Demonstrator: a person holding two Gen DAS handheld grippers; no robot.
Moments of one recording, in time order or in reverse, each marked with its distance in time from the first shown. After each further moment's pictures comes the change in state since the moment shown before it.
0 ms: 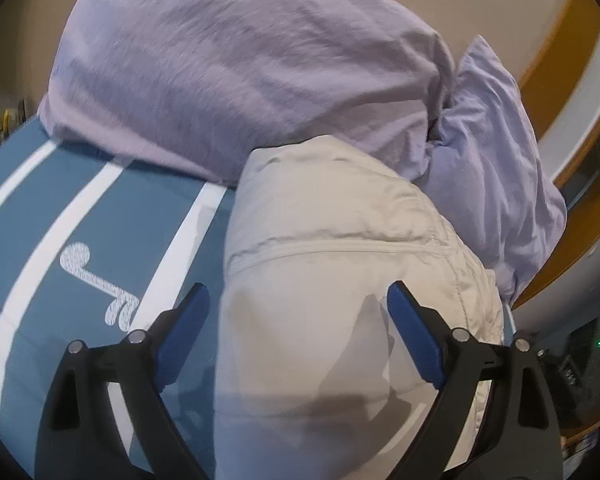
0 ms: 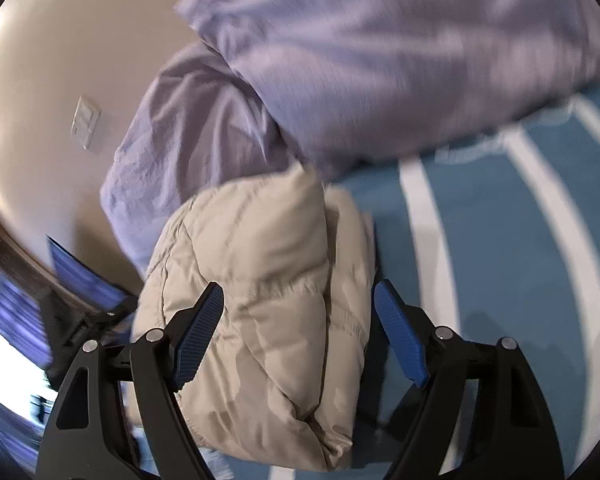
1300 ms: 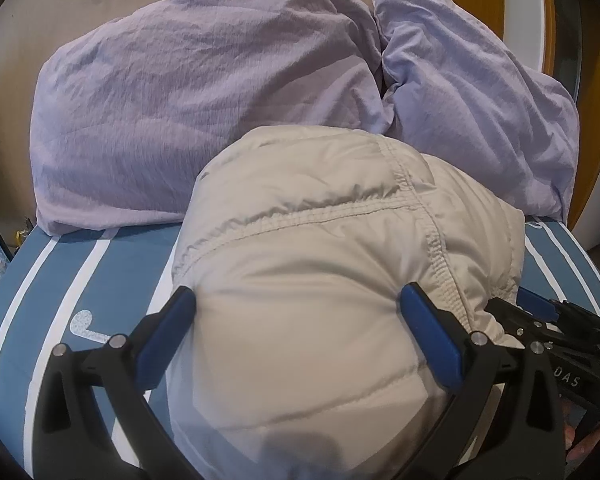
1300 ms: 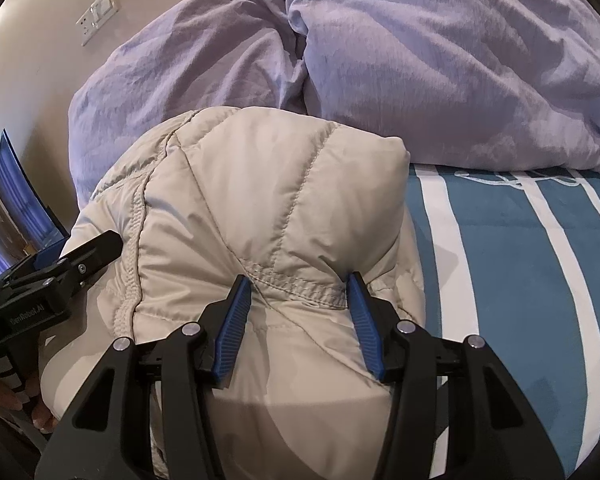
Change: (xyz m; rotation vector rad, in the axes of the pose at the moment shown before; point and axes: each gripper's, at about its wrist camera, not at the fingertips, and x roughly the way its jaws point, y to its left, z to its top) left arm 0.033 -0.062 -0.043 0.376 -0.107 0.174; right arm 0.062 0.041 -0.049 -0.303 -0.001 -0.206
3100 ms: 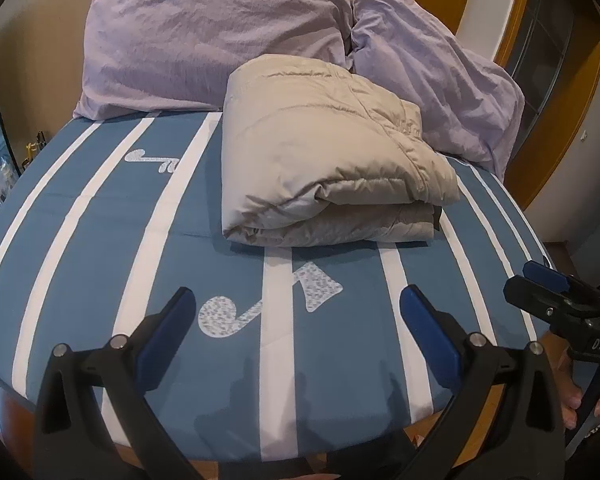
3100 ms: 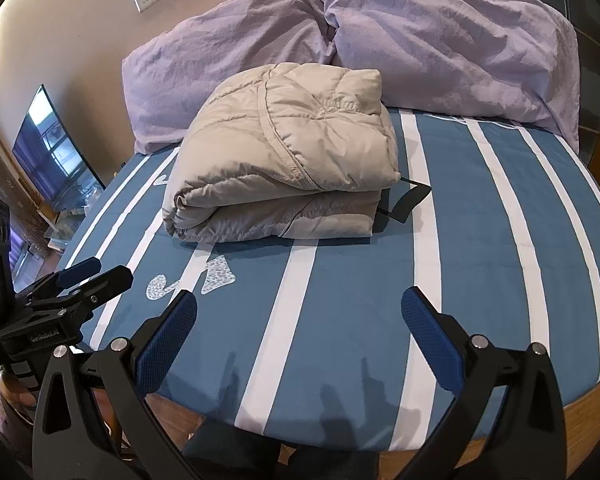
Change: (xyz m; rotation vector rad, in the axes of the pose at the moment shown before) left arm -0.186 0.010 -0.130 -0.108 0.171 -0.134; right arm -0.179 0.057 -0.107 -0.029 0.132 -0.011
